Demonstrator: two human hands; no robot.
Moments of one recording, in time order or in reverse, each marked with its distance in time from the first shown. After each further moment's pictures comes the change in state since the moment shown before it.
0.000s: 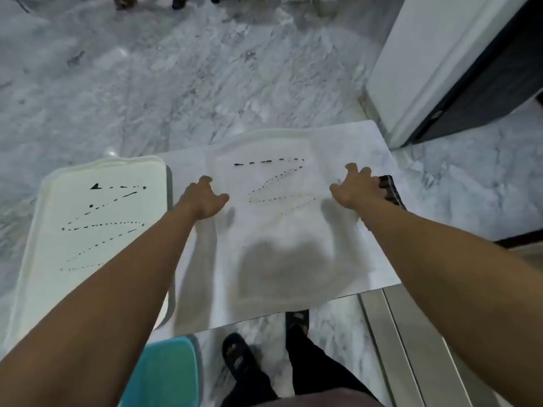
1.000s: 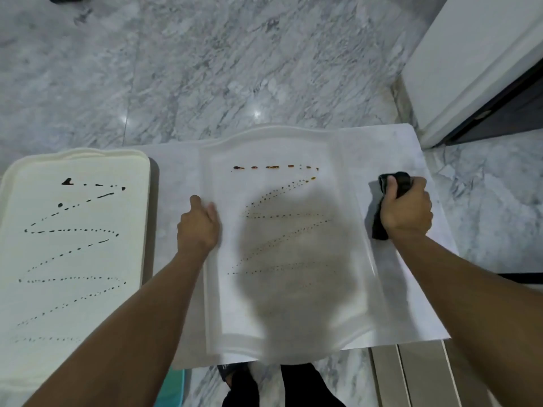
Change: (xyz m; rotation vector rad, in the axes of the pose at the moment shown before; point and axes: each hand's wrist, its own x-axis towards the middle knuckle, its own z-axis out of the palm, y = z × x) left_hand 0.042 -0.017 0.083 -0.121 0.317 -0.186; right_hand 0.107 0.054 0.041 0.361 0.501 0.122
